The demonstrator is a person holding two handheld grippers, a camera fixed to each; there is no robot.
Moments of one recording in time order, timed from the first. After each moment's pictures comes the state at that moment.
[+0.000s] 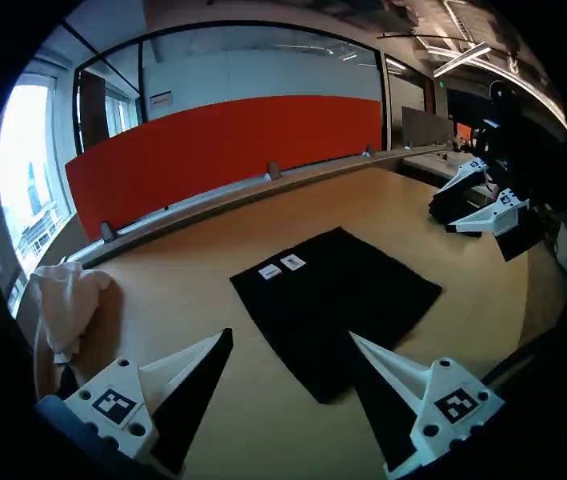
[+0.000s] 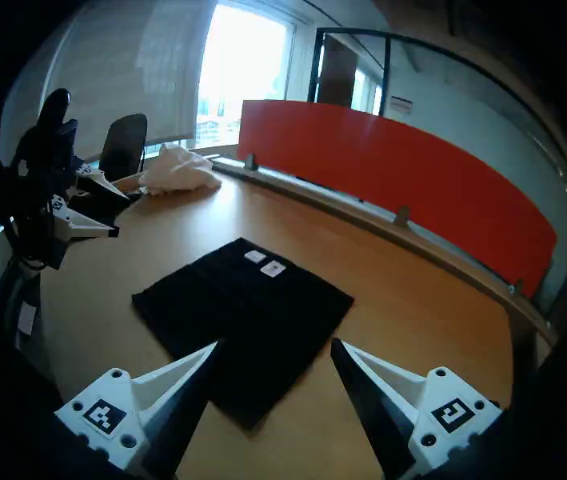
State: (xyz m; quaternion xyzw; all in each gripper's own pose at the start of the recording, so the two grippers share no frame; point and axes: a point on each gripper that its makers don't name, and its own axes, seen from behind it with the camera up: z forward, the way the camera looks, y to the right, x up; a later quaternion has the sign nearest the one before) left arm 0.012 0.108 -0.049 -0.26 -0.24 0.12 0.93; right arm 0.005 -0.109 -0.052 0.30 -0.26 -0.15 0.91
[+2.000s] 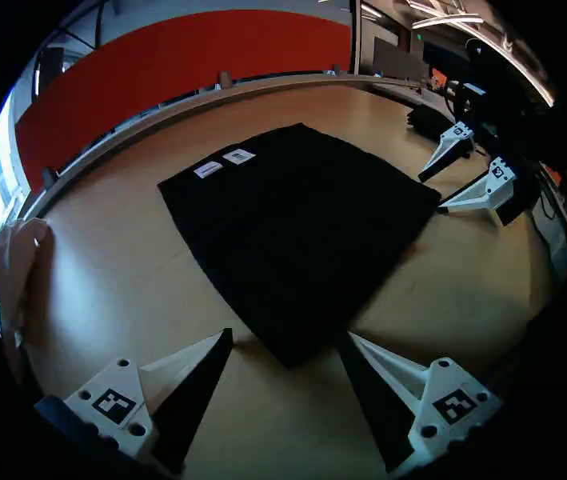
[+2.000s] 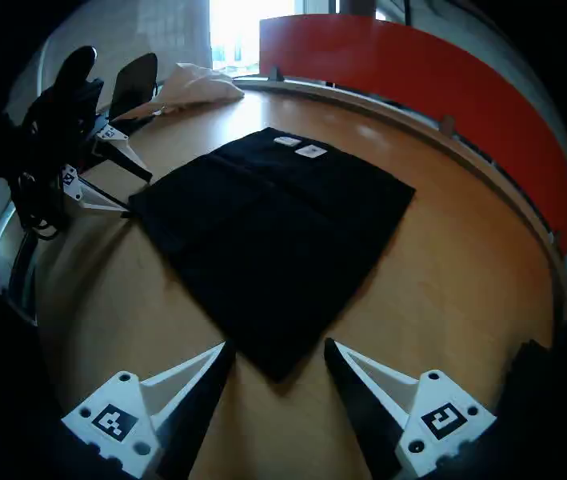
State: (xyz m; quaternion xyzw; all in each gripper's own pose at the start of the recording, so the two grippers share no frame) left arm -0.138 0.135 -0.067 -0.32 -0.38 0.15 0.85; right arm -0.146 -0.102 -0.091 0.33 -0.40 -0.15 0.84
